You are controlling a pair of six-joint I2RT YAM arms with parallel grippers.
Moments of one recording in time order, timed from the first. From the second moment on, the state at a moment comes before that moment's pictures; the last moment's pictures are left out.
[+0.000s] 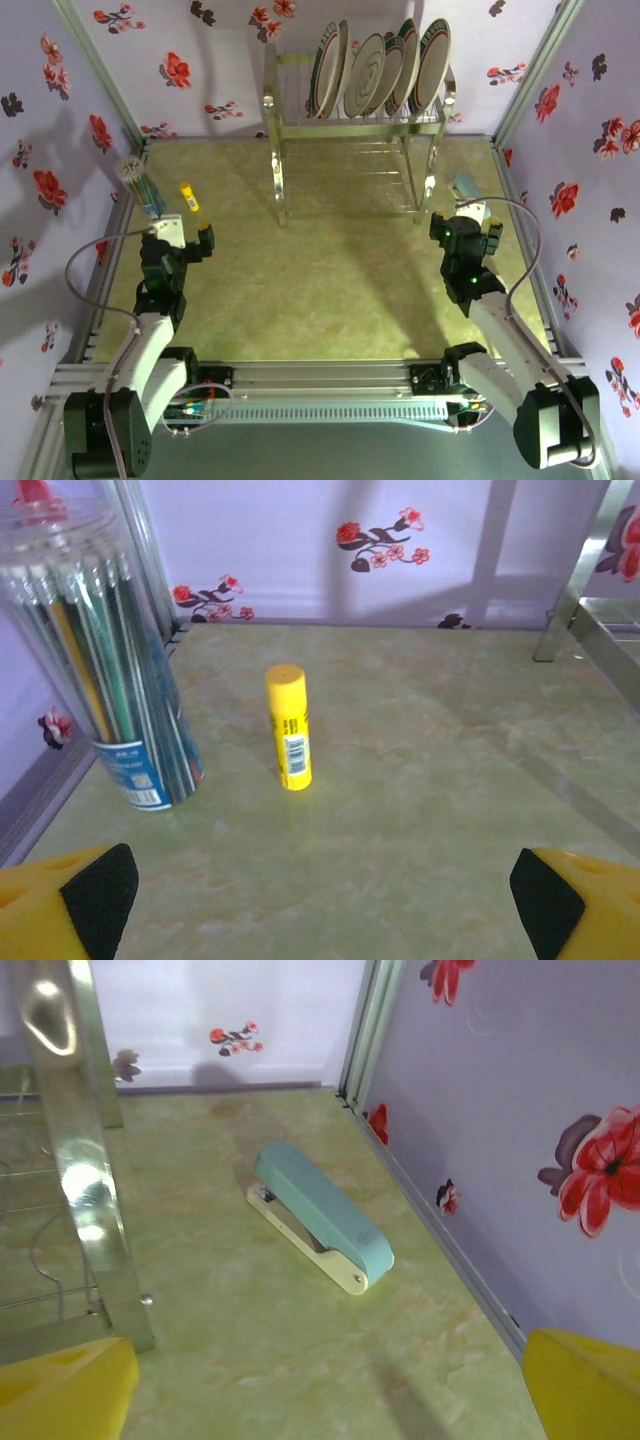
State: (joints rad) left arm -0.02 0.85 0.29 0.31 -0.10 0.00; right arm 0.21 0.90 0.52 -0.02 0.57 0.05
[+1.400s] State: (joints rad) left arm 0.07 1.52 0.33 0.84 -0.07 -0.07; right arm -0.01 1.45 0.33 0.73 0.10 0.13
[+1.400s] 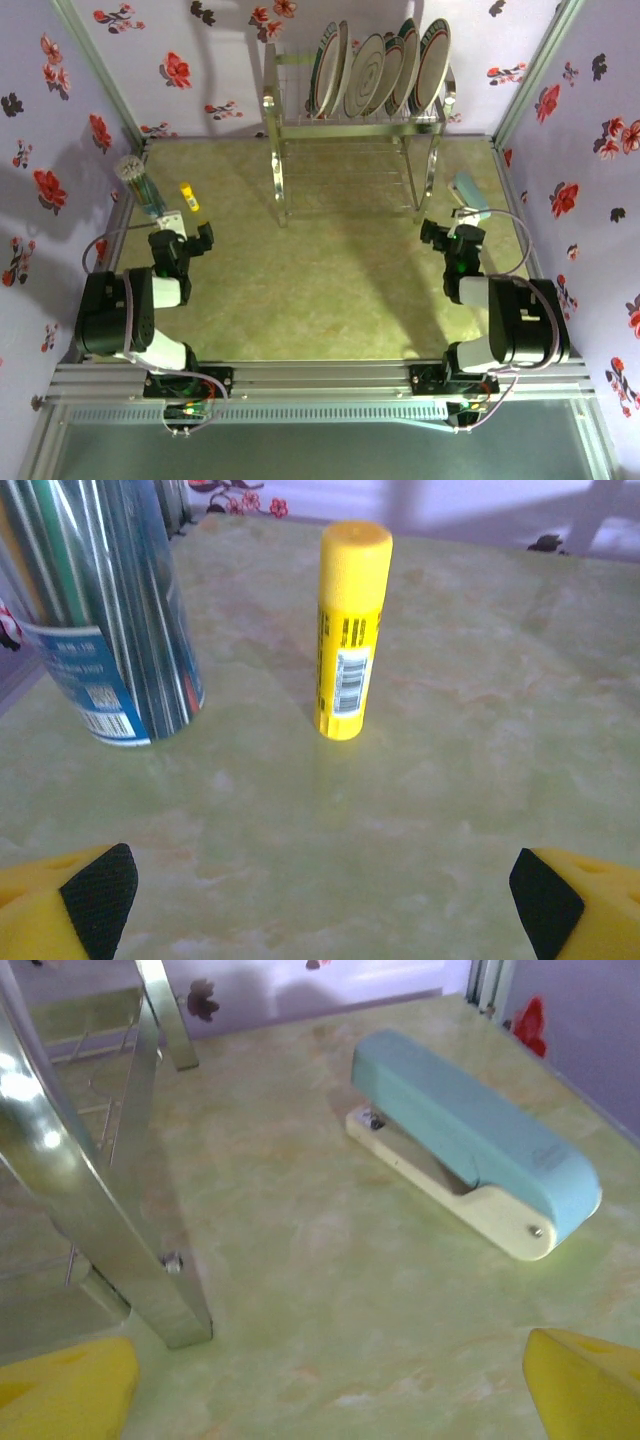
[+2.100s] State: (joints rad) left arm 0.00 1.53 0.38 0.79 -0.07 0.00; right arm -0.01 1.56 0.36 0.83 0.04 0.11
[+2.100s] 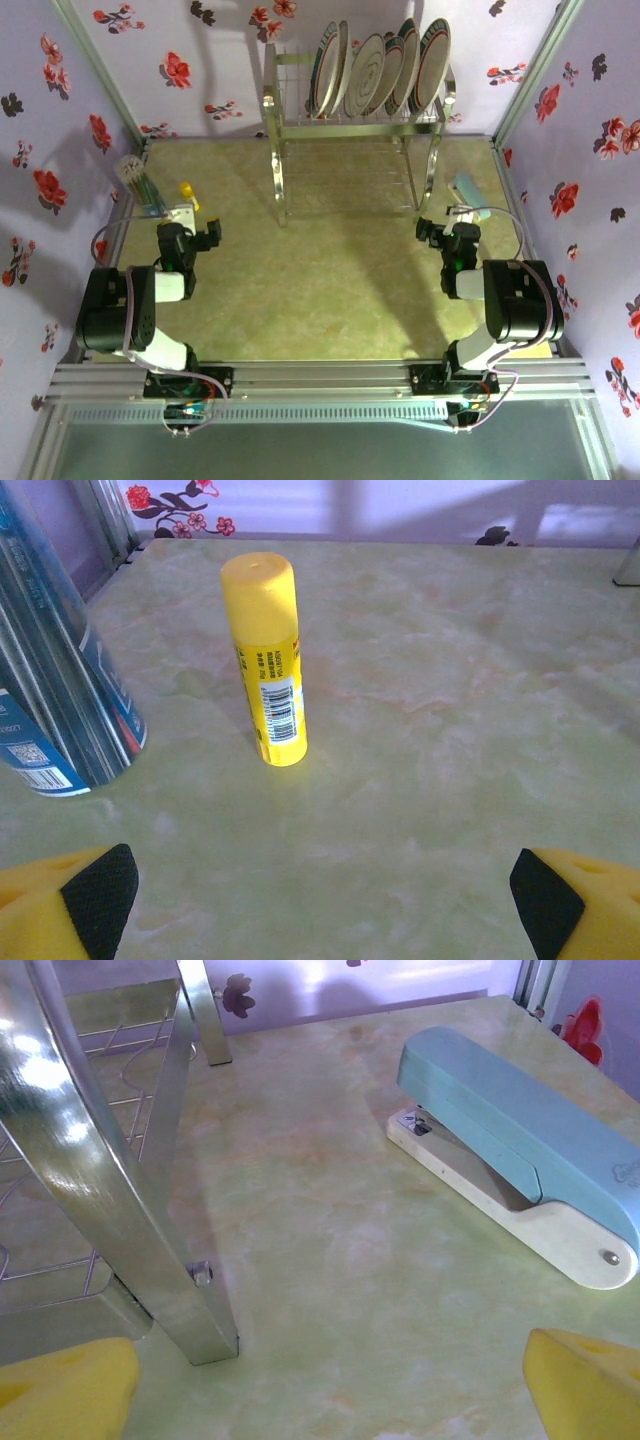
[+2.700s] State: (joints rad) left arm -0.01 1.53 0.36 0.82 -0.06 0.04; right arm -0.01 1.56 0.36 0.83 -0.07 0.08
